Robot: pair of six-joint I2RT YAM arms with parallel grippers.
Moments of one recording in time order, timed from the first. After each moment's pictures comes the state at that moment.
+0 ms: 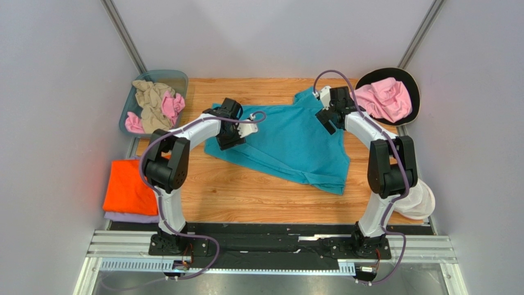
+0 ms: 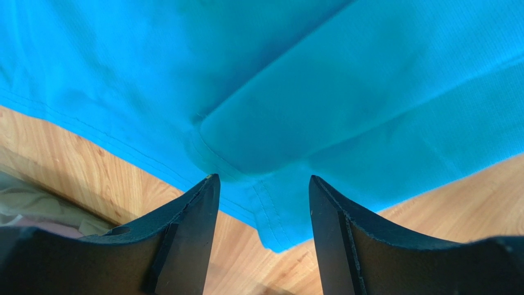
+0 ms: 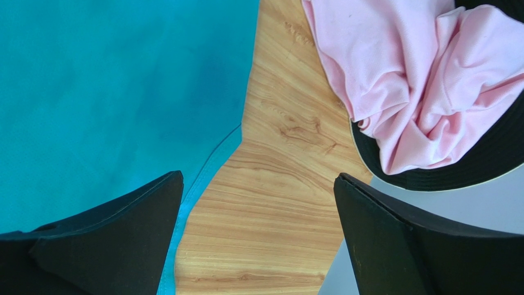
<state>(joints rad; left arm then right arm) -0.41 1.92 1.37 -0.63 -0.06 0.85 0.17 1.85 1.35 -0.34 0.29 -0.56</state>
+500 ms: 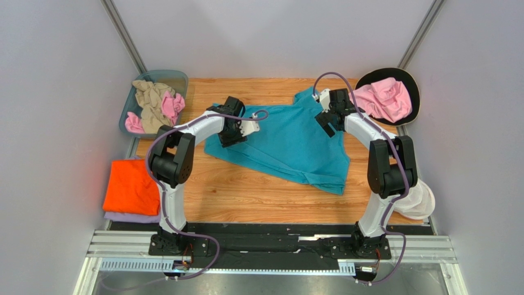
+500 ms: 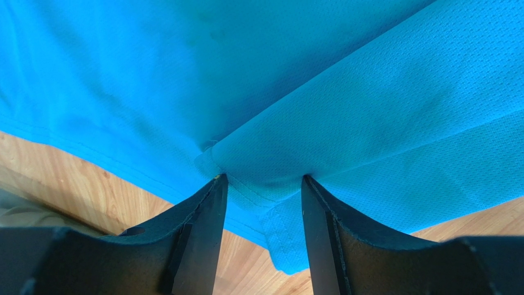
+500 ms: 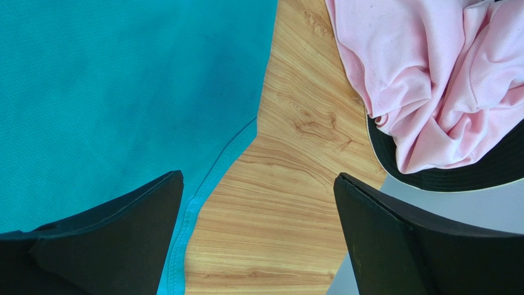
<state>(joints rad) -0.41 2.01 1.46 -0.66 -0.06 0.86 0.17 1.84 1.33 -0.35 0.27 -0.55</state>
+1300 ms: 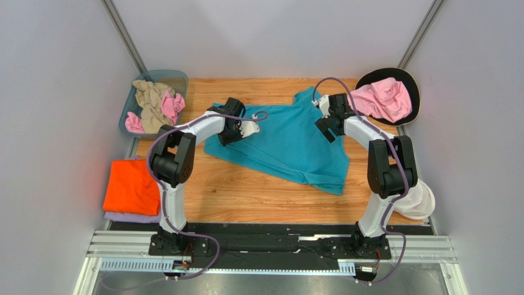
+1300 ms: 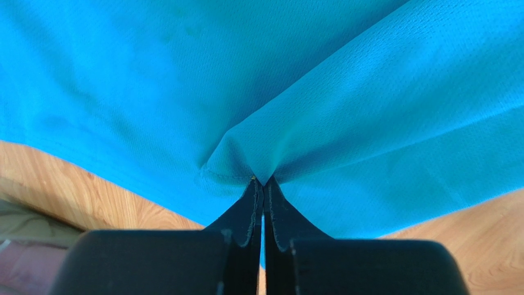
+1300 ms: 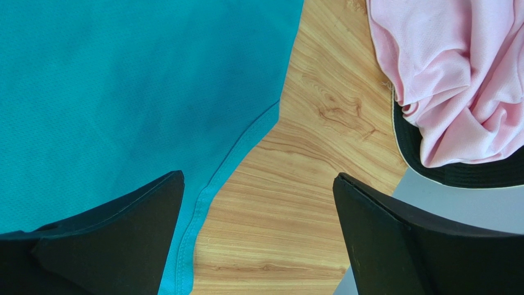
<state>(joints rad) -0.41 2.03 1.46 -0.68 -0.05 0.85 0.17 1.84 1.27 -0.35 0.27 -0.54</state>
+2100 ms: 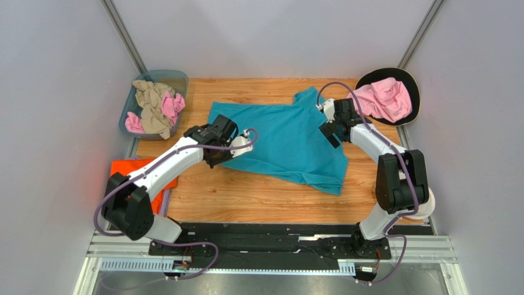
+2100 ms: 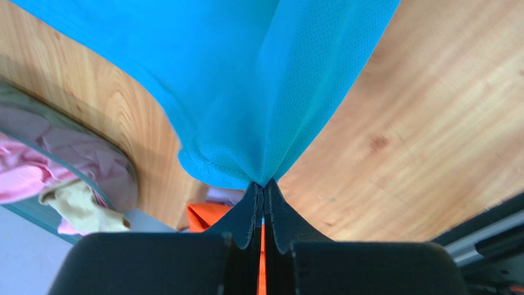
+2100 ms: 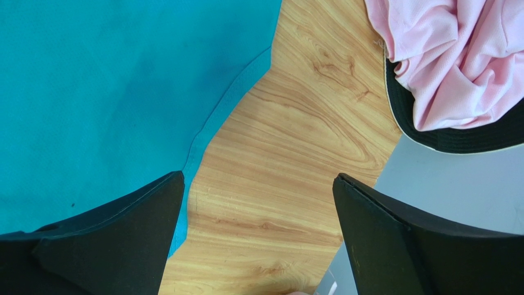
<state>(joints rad) -0.56 1.45 1.14 -0.89 -0.15 0.69 0.17 1.68 1.15 -0.37 0.27 -0.55</state>
